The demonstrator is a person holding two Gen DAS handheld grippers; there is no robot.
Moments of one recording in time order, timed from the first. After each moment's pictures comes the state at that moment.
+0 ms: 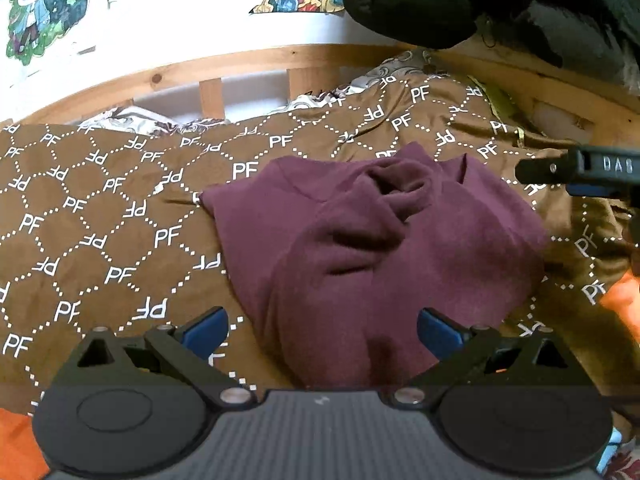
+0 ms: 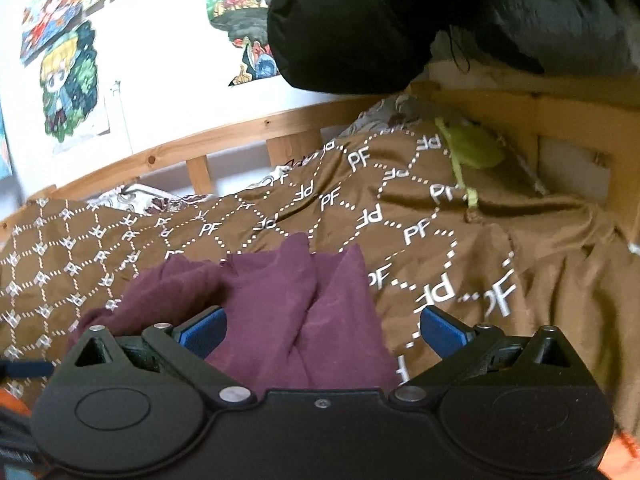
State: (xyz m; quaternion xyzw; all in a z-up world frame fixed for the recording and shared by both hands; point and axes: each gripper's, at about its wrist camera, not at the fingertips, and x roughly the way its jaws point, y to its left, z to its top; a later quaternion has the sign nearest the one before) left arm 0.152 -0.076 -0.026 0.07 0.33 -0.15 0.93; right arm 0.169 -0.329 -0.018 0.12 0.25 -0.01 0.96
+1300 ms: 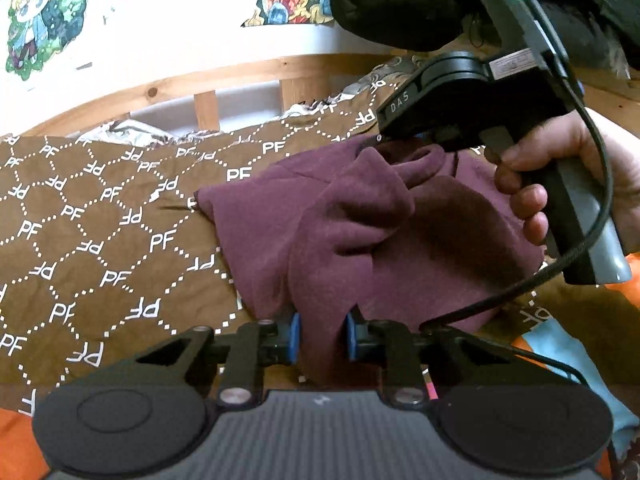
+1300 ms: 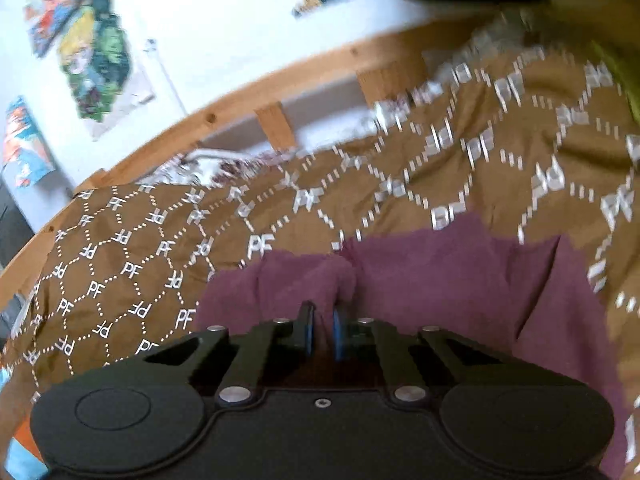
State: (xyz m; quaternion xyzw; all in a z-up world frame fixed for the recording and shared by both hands) left arm 0.137 -0.083 -0.038 0.09 0.30 -0.16 0.94; right arm 0.284 -0.253 -0.023 0.14 0.30 0.11 0.94
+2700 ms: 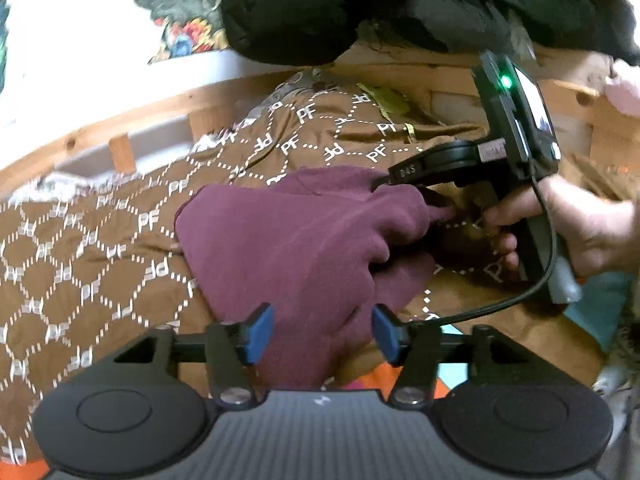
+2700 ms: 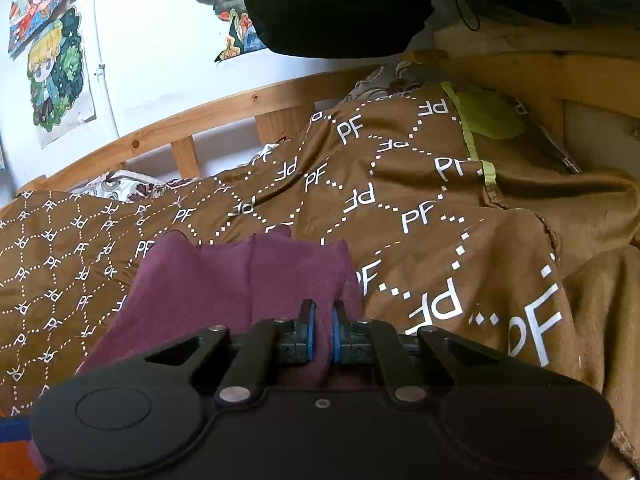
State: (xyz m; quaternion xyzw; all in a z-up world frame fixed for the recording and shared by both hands) left arm 0.115 -0.130 -0.022 0.11 0.29 -0.26 0.92; right arm 0.220 -0.353 -0.053 0.10 0.26 0.00 0.96
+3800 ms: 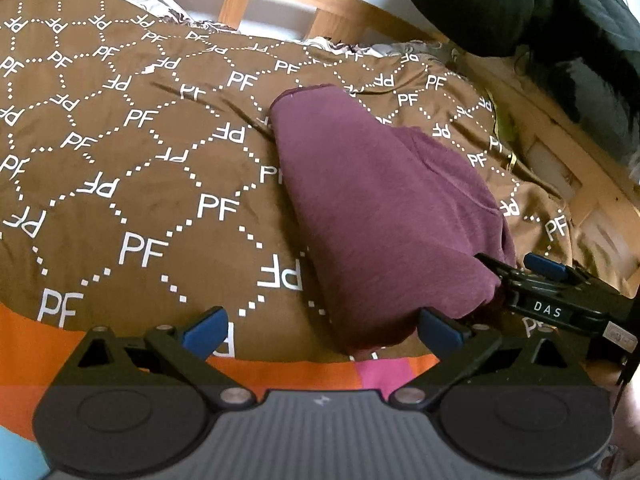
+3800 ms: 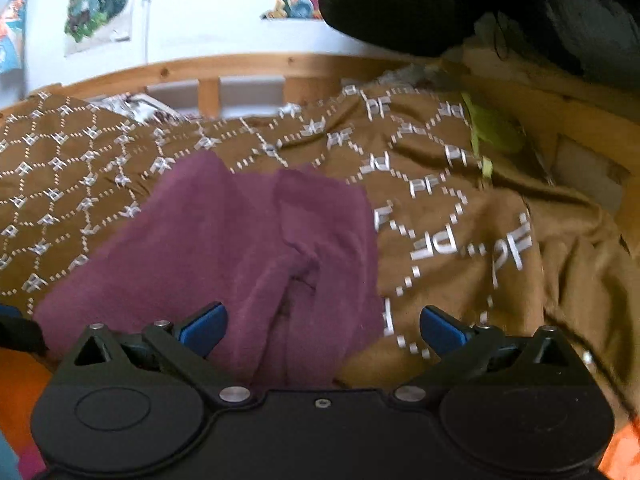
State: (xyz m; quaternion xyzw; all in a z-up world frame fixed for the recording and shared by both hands) left arm 0.166 -0.053 -0.055 -0.11 0.43 -0.19 0.88; right arm 0.163 -0.312 -0.067 -0.01 0.29 -0.01 0.96
